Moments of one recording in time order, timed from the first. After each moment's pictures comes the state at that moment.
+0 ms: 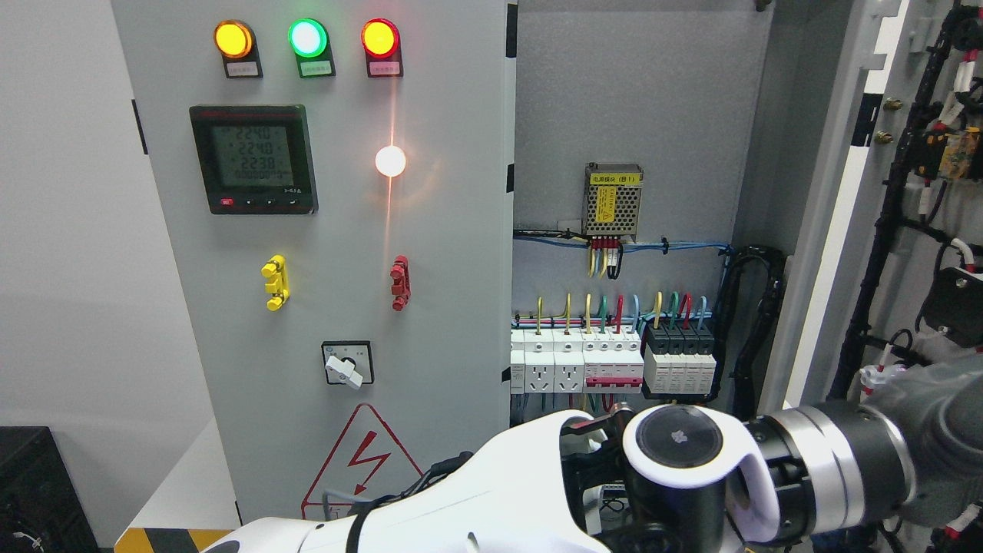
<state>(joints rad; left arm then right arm) -1.40 -0.10 -1.05 -1.61 1.30 0.27 0.11 0.06 0.12 0.00 -0.07 0.00 0.07 -0.01</state>
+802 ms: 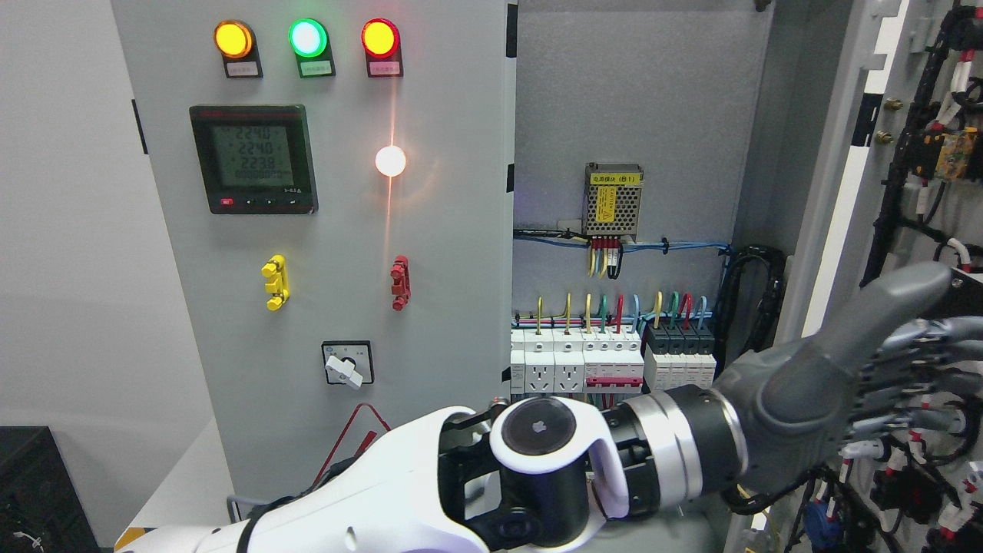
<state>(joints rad) -1.30 0.17 -1.03 -1.78 1.31 0.27 0.11 0.06 0.12 0.00 -0.07 0.00 0.07 -0.01</state>
